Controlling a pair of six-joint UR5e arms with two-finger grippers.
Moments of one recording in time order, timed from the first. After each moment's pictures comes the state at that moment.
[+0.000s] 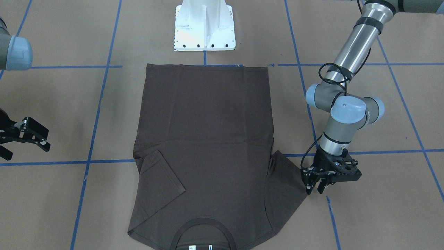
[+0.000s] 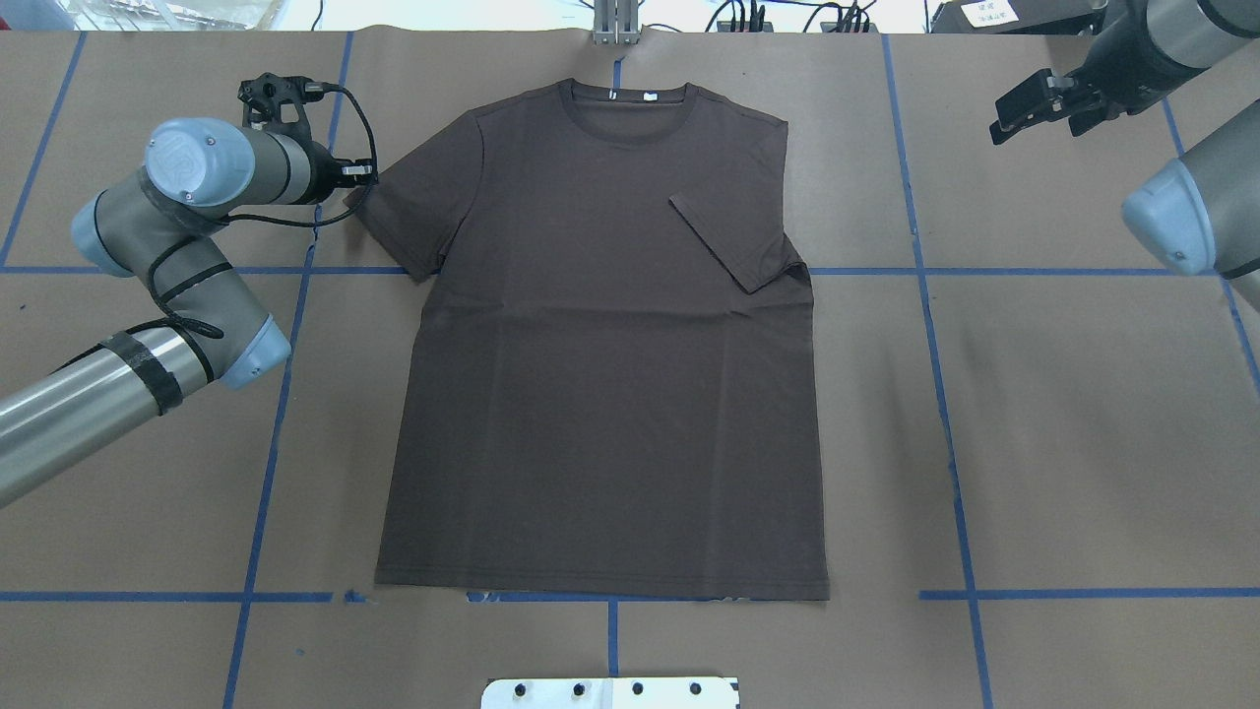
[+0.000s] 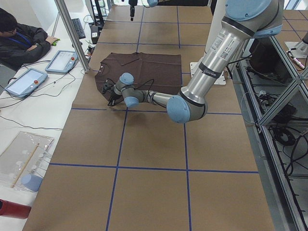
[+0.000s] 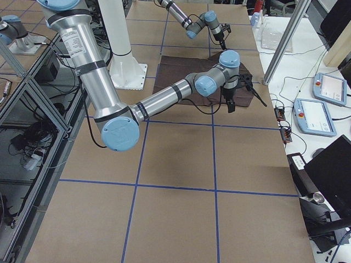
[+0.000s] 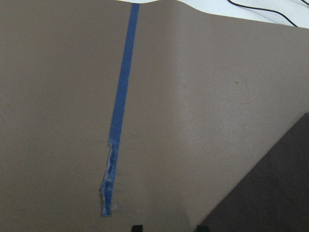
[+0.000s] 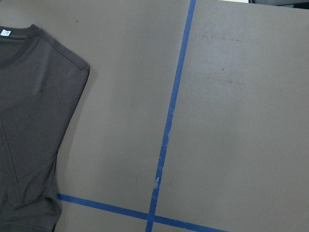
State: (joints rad) left arm -0.84 -2.16 -1.06 -2.51 -1.69 -1.08; right arm 1.17 -1.19 1.68 -1.40 2.23 0.56
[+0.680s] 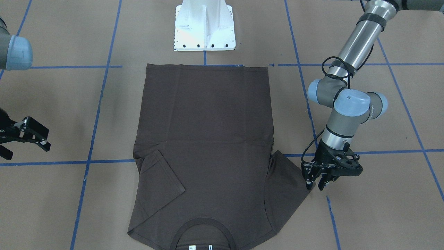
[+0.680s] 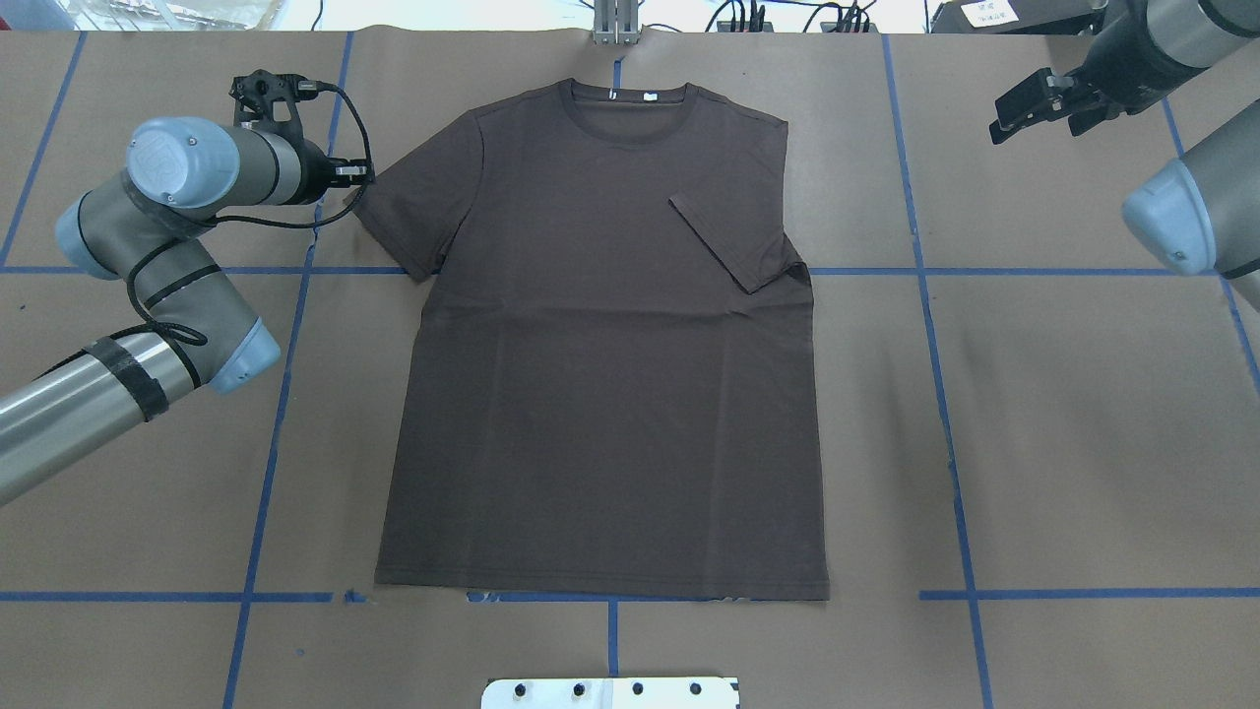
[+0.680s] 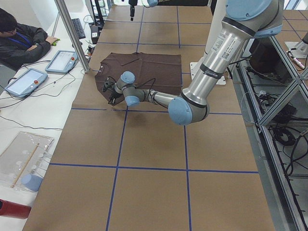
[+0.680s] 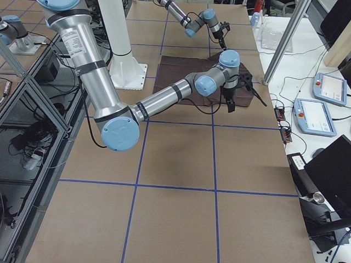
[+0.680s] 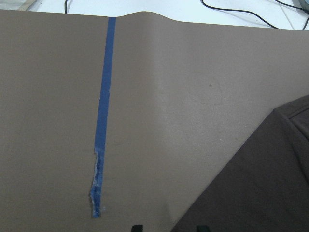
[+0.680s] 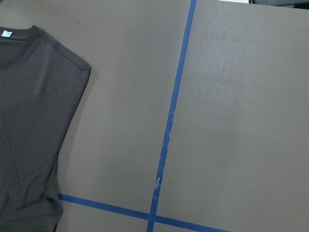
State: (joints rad) left arm -0.84 -2.13 -1.13 -2.50 -1.70 -1.06; right arm 1.17 -1.19 1.68 -1.40 2.24 0.56
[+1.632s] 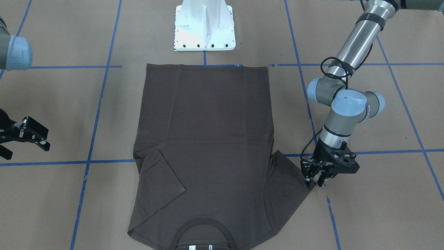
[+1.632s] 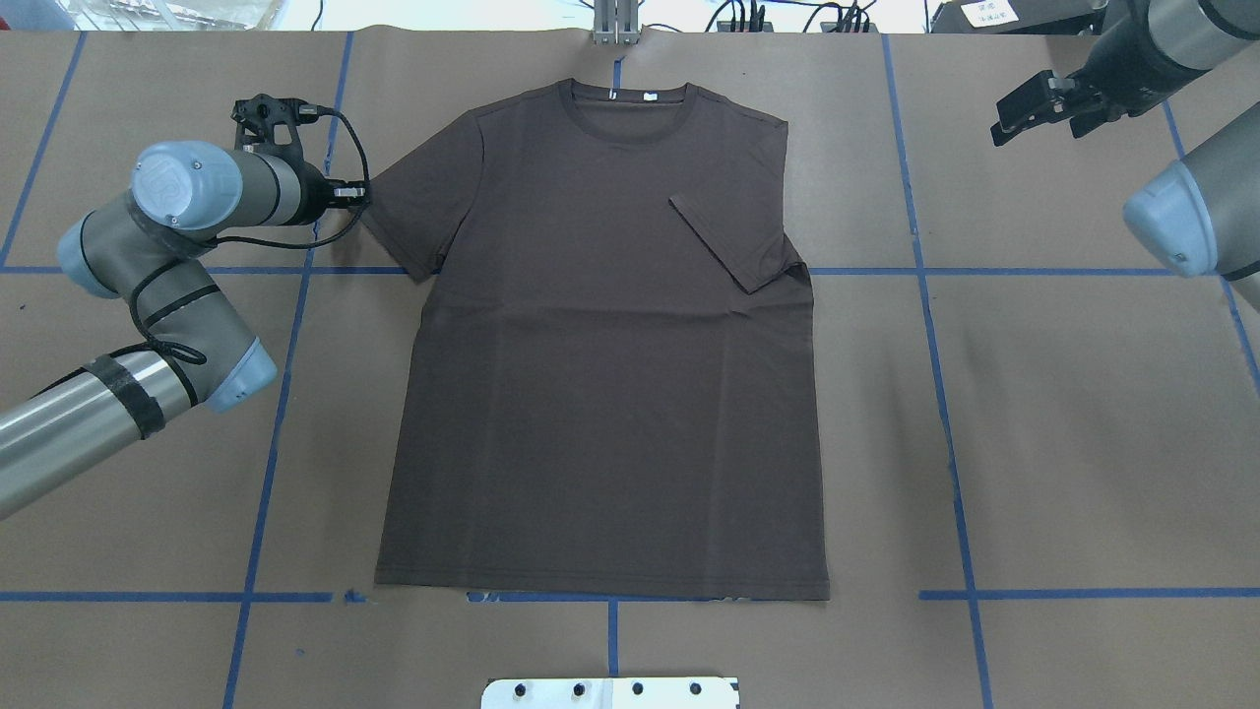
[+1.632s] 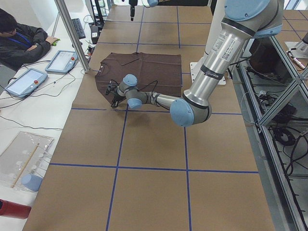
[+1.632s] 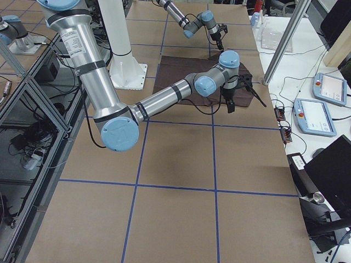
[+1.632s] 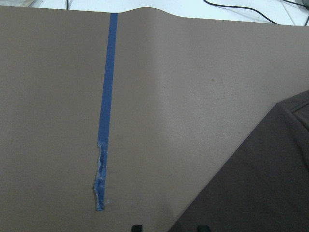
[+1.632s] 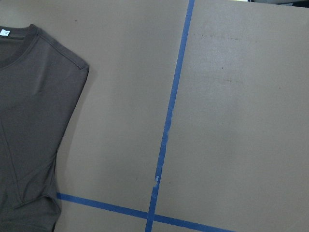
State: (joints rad) left arm -0.82 -2.10 -1.12 -2.51 -1.69 -1.06; right arm 1.17 -1.19 1.68 -1.40 2.24 0.56
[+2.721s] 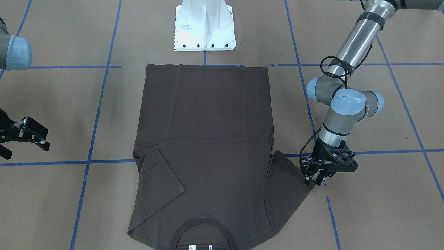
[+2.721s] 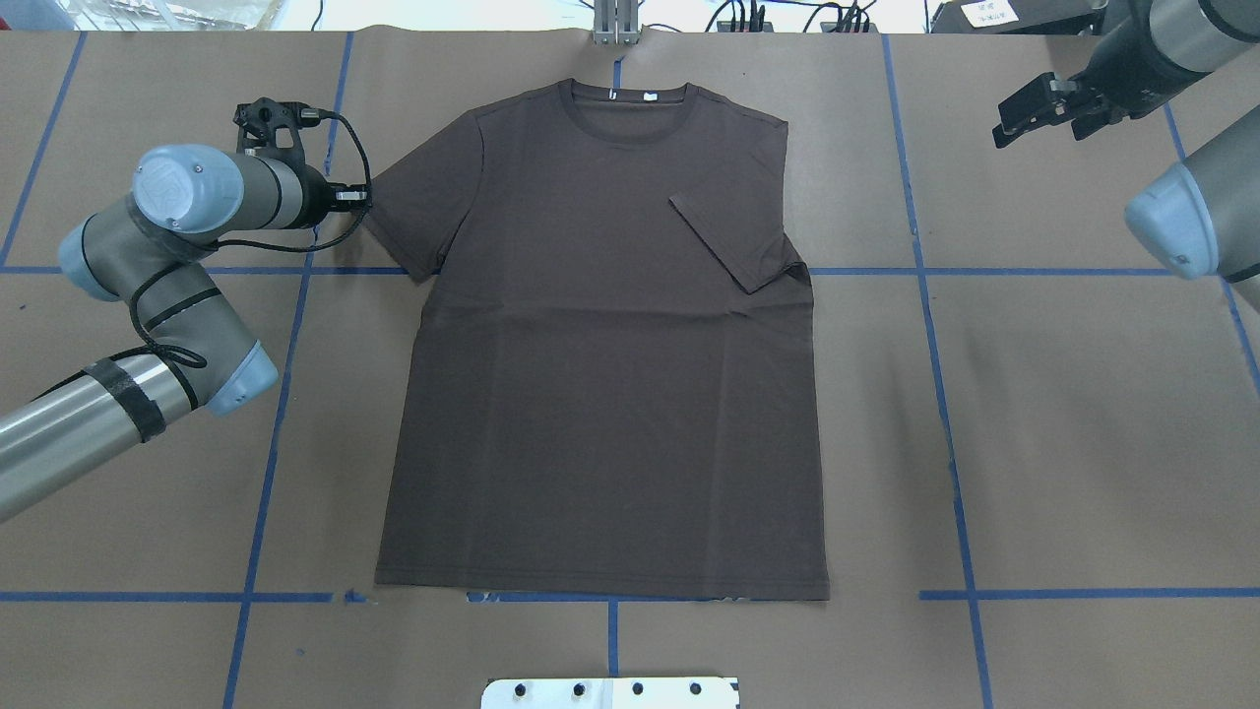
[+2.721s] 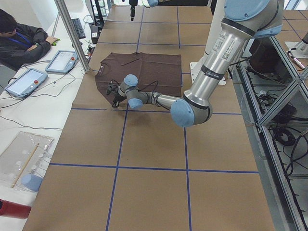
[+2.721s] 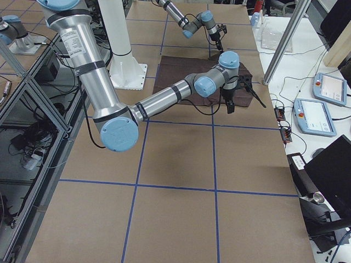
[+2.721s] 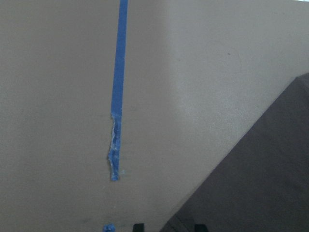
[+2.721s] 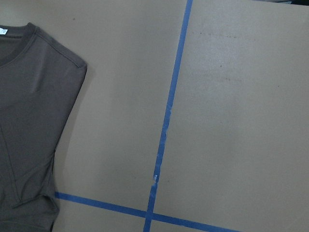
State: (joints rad) left arm -0.81 -2.10 -1.13 -2.50 -1.69 -1.06; right arm 1.17 -1.19 1.68 -1.40 2.24 0.56
